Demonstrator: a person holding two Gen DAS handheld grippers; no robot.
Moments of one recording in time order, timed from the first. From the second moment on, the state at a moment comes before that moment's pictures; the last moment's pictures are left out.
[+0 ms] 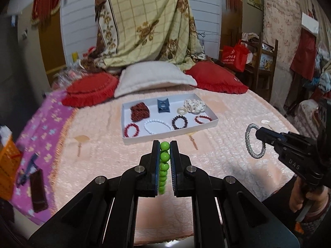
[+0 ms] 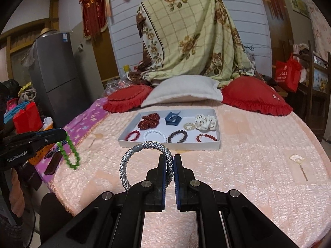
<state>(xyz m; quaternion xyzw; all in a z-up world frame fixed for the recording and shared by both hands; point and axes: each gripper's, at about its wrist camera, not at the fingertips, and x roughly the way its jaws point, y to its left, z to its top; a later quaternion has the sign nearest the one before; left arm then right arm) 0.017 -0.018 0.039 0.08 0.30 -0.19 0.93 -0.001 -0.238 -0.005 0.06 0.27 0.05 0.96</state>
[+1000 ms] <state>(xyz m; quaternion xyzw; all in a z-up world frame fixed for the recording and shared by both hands) 0.025 -0.011 0.012 0.11 0.32 -0.09 0.93 0.001 -0.220 -0.005 0.06 0.28 0.06 0.96</state>
